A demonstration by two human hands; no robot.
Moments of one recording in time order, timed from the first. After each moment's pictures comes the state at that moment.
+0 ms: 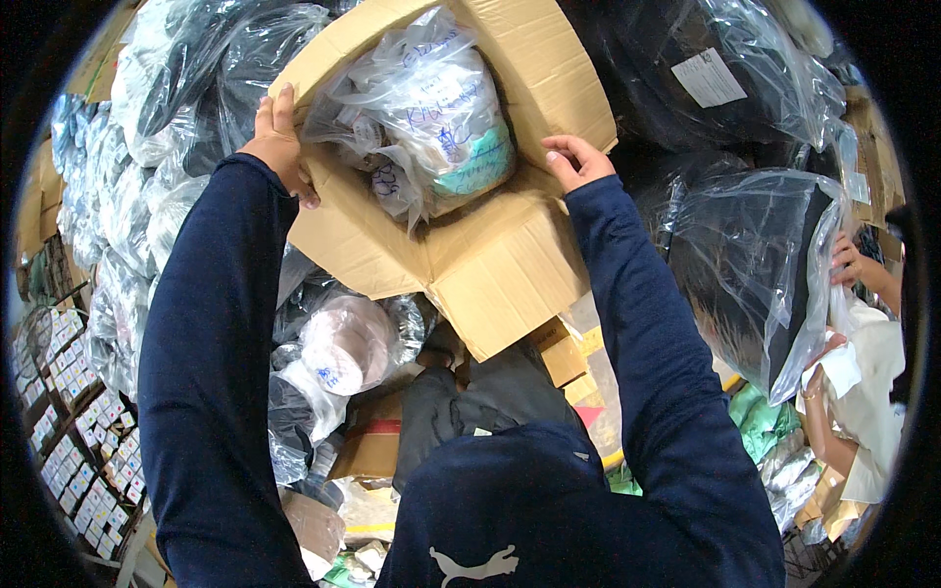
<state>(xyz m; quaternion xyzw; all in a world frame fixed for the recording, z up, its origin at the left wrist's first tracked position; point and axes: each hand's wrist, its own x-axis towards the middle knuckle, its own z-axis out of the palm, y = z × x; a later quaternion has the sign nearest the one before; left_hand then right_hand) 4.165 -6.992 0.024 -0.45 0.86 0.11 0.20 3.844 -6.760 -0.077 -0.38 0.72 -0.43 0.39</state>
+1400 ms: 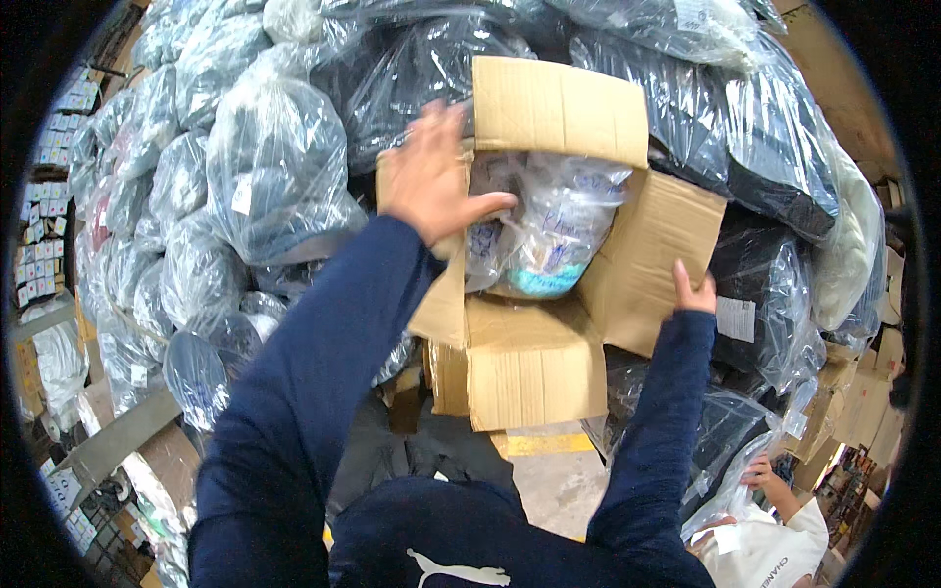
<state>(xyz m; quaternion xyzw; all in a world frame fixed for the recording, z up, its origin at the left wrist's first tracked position) 4.175 -6.935 0.024 -0.64 0.74 0.17 -0.15 3.785 -6.855 0.020 -0.46 0.80 -0.37 0.09</state>
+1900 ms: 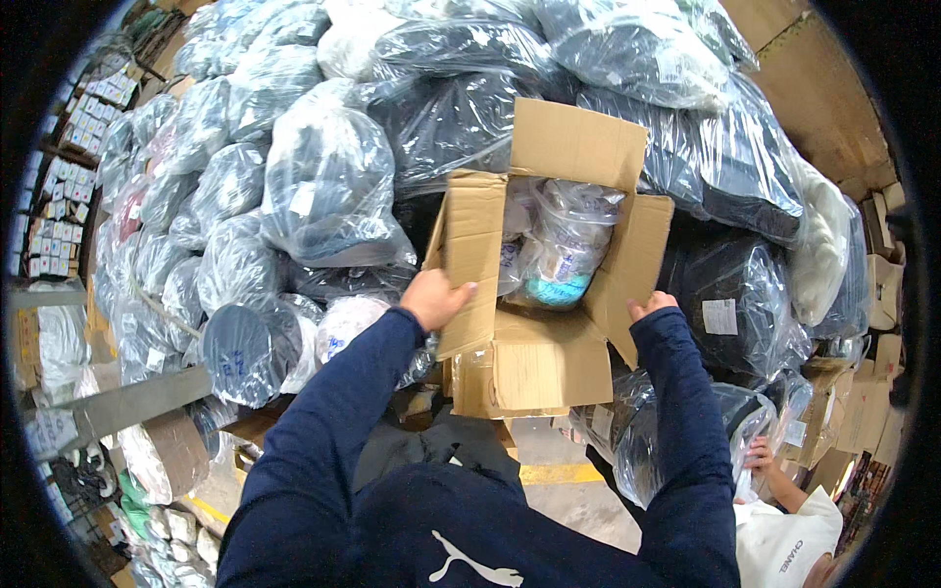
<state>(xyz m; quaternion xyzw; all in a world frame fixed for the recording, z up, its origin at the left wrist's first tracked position) 4.221 -6.799 0.029 -0.63 0.69 0.36 -0.06 3.828 -6.818 0.044 -0.66 0.73 0.05 0.20</state>
